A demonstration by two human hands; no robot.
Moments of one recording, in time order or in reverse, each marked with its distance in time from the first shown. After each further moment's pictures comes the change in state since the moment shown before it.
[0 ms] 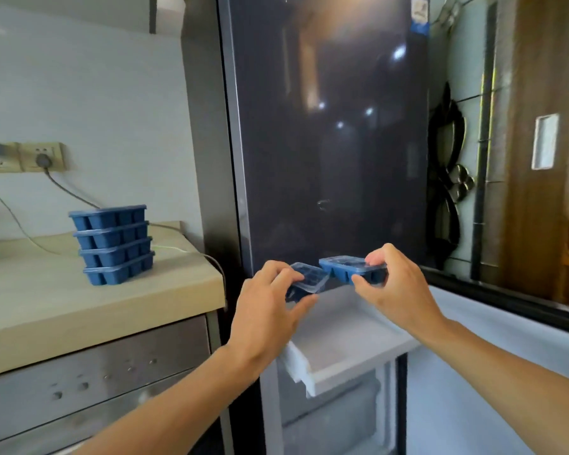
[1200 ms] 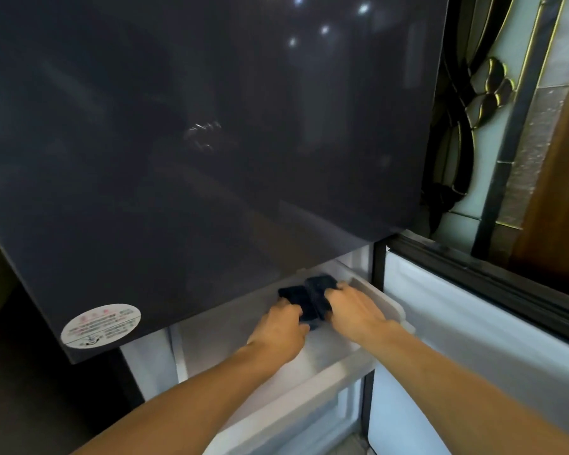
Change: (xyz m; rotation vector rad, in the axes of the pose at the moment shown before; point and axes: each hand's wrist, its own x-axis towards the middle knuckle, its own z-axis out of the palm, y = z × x) left_hand 0.047 -0.062 0.331 0.125 -0.856 -0.473; right_hand 0.040 0.269 0.127 -0.614 -0.822 0.208
